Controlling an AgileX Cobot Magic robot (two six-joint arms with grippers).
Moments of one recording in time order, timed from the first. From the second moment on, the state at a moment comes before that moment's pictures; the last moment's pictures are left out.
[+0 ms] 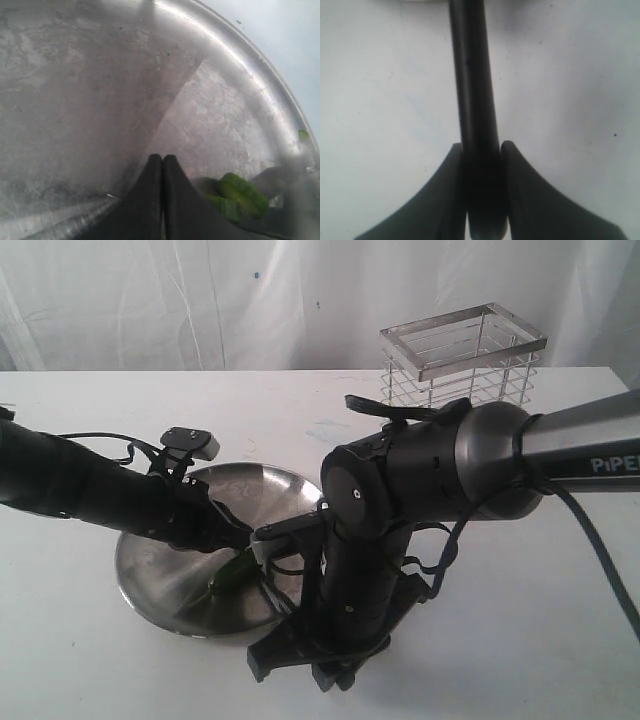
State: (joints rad) left arm -0.22 1.96 -0.95 -1.52 0.52 1.61; right arm 0.80 1.86 -1.11 0.19 0.85 0.14
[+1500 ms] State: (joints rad) left arm -0.22 1.84 -0.95 -1.45 0.63 1.51; right arm 0.80 1.82 -1.11 0.17 1.01 0.15
